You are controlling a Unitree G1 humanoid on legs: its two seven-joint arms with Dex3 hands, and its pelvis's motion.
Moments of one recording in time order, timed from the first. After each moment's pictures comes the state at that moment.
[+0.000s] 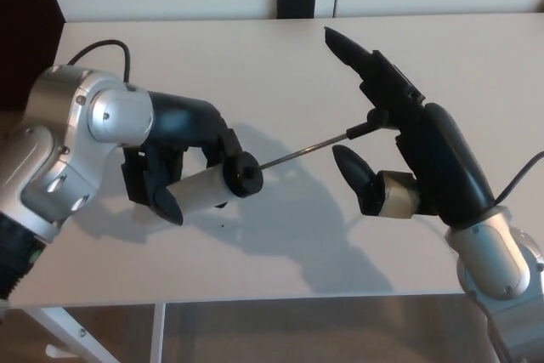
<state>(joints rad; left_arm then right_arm) -0.71 0.62 -0.52 0.12 0.54 0.14 -1.01 -0.19 -0.21 0.23 -0.02 -0.35 -0.33 -0.01</state>
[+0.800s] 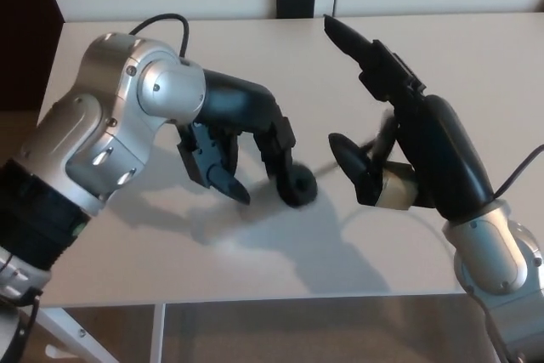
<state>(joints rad) -0.82 0.53 -0.57 0.13 0.51 0.16 -1.06 -0.21 -0.21 0.23 -0.02 -0.37 -0.34 -0.04</state>
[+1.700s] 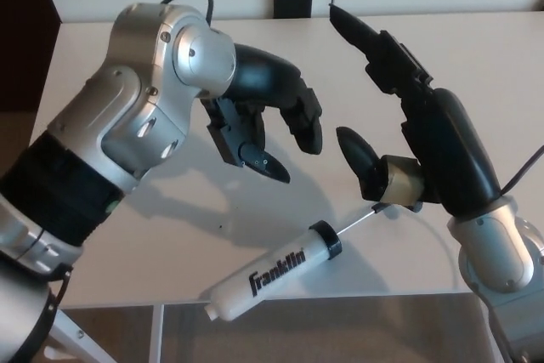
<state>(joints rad) -0.91 0.46 -0.60 0.15 0.52 0.34 -1.10 -0.21 -0.21 0.21 -0.05 -0.37 -0.34 -0.04</state>
